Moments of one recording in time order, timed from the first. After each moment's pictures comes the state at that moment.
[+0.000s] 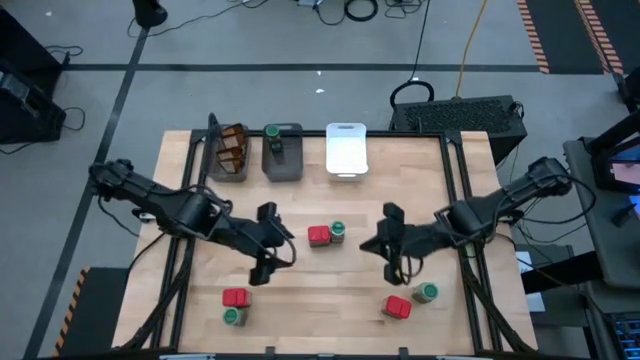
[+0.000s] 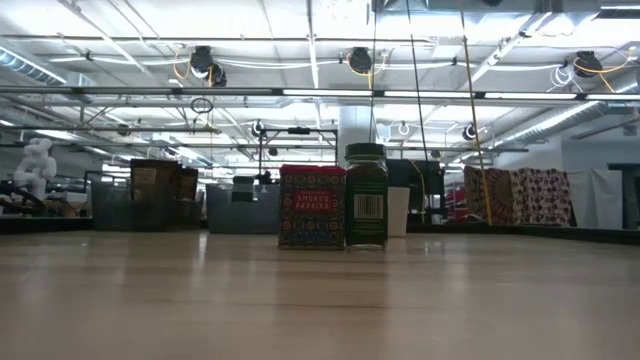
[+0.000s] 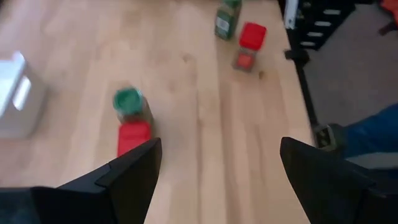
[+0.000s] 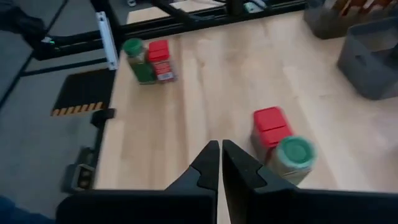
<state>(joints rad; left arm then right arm) -0.40 1.42 1.44 -0.78 -0.21 -0.32 0.47 1.28 1.17 -0.52 0.35 0.51</state>
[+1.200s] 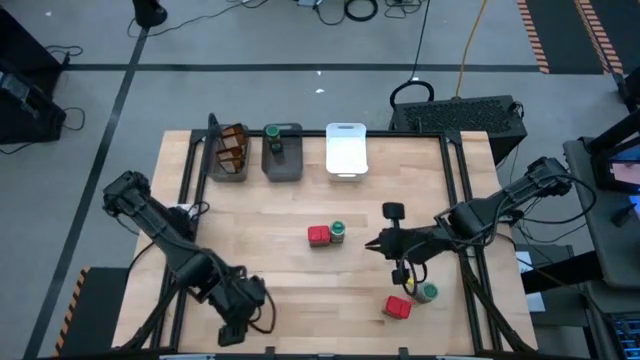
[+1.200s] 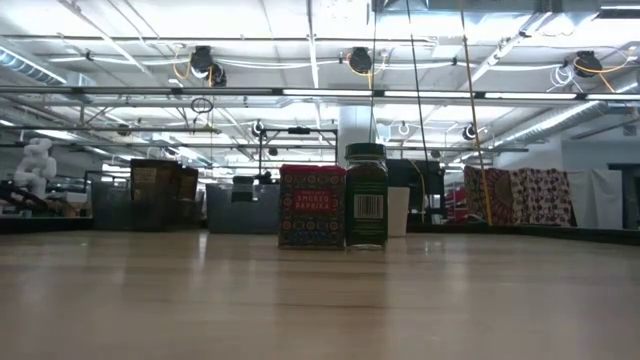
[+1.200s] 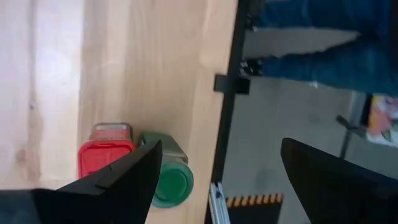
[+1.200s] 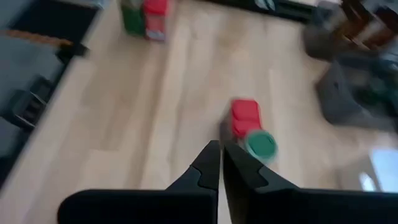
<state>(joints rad) -0.73 1.59 1.44 -0.99 0.14 -0.94 0.48 1.28 1.17 -0.62 0.37 0.18</state>
